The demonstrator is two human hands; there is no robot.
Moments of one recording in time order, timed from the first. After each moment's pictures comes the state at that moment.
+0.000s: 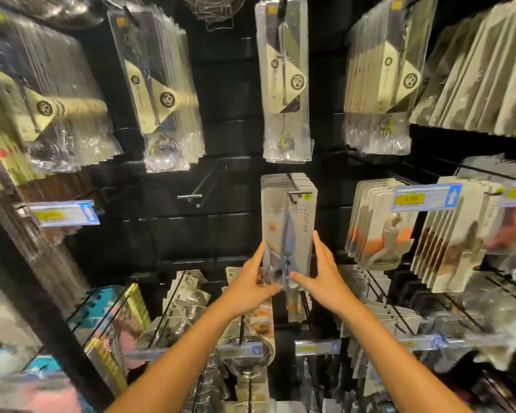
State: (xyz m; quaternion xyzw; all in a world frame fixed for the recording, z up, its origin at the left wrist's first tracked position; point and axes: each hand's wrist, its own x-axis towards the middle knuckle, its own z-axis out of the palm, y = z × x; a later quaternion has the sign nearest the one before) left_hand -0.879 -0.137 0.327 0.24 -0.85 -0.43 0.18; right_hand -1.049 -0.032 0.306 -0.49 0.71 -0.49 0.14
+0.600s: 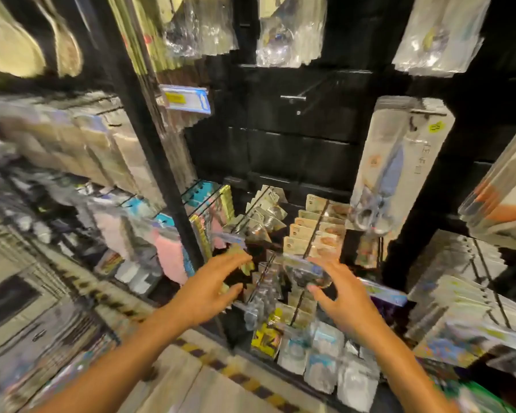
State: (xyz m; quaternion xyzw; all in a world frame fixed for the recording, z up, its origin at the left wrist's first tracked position) left_hand -0.657 -0.054 0.238 0.41 -0.88 -0.17 0.16; right_hand -0.955 0.023 0.230 -0.66 0.65 -0.28 0.23
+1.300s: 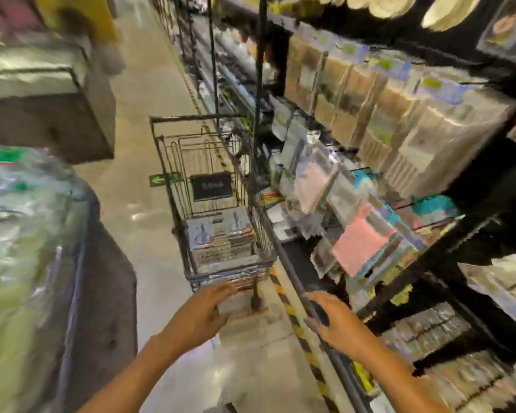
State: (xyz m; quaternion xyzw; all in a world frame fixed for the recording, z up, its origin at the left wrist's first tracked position) left_hand -0.241 0.169 0.109 0.74 -0.60 -0.22 0.21; right_hand -0.527 -0.013 0.140 -0.87 0.36 0.03 0.33
